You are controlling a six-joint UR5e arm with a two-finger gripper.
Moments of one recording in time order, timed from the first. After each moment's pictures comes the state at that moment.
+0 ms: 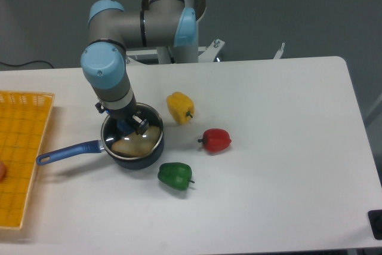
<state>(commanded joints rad) 2.12 -1.84 -1.74 -1.20 1.56 0.71</state>
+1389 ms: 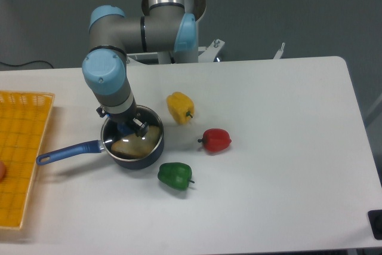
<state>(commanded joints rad) 2.12 -1.86 -1.74 -1.19 1.56 0.70</state>
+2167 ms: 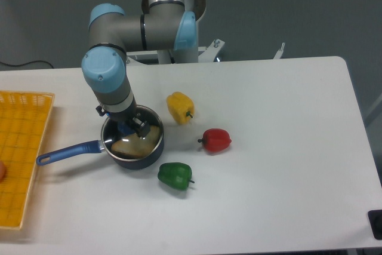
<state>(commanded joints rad) 2.12 -1.83 -1.71 -1.20 1.59 0.71</state>
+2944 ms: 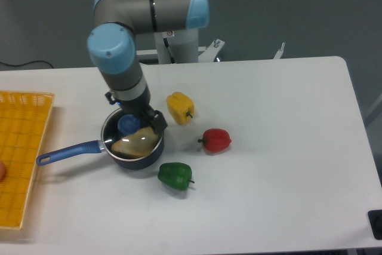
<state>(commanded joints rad) 2.26 -1.79 -1.61 -1.32 1.63 1.02</state>
